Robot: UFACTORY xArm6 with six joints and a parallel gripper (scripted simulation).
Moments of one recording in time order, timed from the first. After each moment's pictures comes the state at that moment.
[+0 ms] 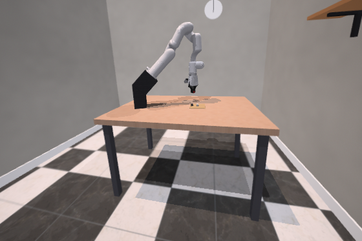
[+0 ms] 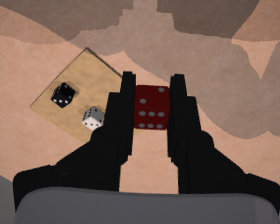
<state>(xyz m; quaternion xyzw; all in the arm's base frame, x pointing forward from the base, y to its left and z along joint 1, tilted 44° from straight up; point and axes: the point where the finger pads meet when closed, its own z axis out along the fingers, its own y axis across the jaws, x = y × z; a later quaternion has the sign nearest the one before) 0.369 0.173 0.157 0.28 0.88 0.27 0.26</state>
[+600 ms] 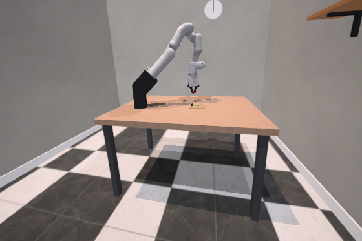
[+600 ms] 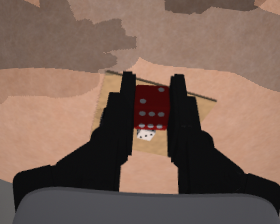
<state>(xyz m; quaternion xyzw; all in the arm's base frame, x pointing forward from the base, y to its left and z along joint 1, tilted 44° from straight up) 0.374 0.176 0.158 0.50 0.78 0.33 0.19</state>
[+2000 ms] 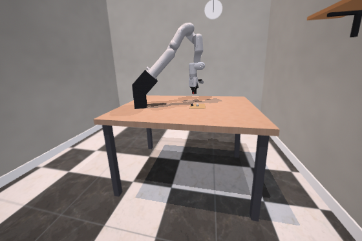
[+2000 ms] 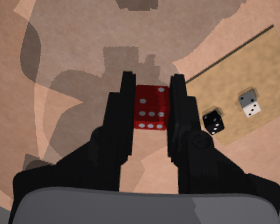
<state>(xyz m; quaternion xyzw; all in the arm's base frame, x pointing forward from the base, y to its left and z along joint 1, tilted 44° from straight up) 0.383 0.183 0.158 0.82 0.41 0.40 0.01</state>
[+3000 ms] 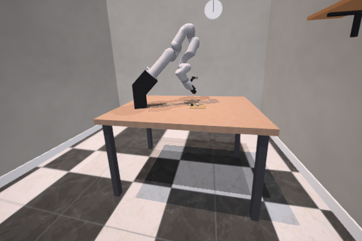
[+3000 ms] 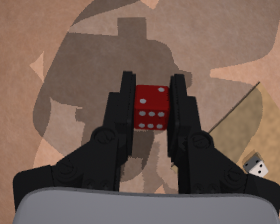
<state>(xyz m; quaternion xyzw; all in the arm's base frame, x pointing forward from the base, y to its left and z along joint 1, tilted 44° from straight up) 0.377 0.175 0.156 0.65 0.39 0.64 -0.15</state>
